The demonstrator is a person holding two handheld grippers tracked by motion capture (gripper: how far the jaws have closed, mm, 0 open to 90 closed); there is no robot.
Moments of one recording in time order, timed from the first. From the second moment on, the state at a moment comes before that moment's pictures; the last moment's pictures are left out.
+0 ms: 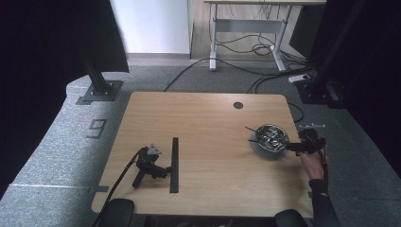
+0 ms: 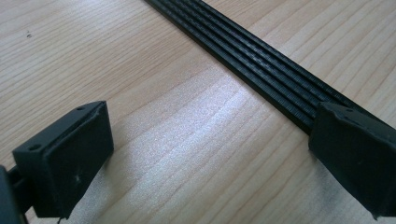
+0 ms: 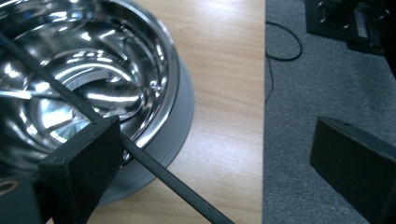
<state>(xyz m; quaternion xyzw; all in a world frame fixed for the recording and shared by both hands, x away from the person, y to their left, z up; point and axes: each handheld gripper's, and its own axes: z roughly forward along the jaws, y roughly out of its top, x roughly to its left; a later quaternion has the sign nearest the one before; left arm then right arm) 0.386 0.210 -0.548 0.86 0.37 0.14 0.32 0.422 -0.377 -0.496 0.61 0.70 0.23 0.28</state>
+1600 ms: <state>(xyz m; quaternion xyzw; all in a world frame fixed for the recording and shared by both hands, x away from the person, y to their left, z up) 0.386 0.210 -0.548 0.86 0.37 0.14 0.32 0.493 -0.308 -0.500 0.58 0.73 0.23 0.26</state>
